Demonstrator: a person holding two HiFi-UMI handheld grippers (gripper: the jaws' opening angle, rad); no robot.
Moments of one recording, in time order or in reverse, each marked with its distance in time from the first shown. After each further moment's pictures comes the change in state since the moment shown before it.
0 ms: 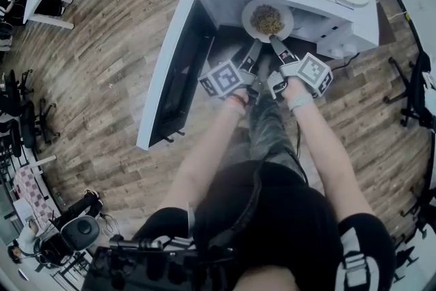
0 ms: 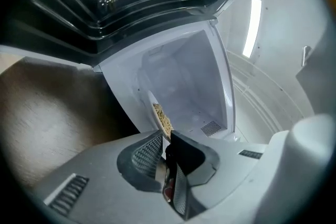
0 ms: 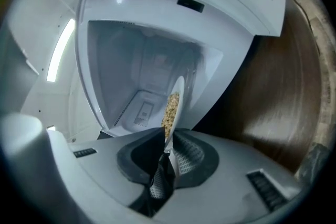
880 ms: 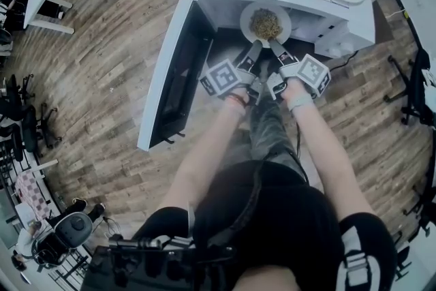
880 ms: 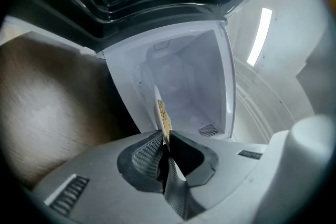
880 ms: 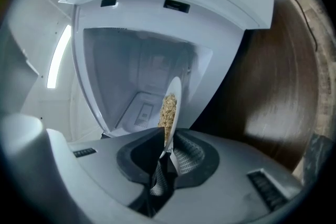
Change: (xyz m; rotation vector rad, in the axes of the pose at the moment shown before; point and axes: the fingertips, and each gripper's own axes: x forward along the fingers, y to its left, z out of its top) left arm 0.005 -0.003 -0.007 -0.103 0.020 -0.029; right arm -0.004 -0.008 -0.003 0.058 -0.003 0.005
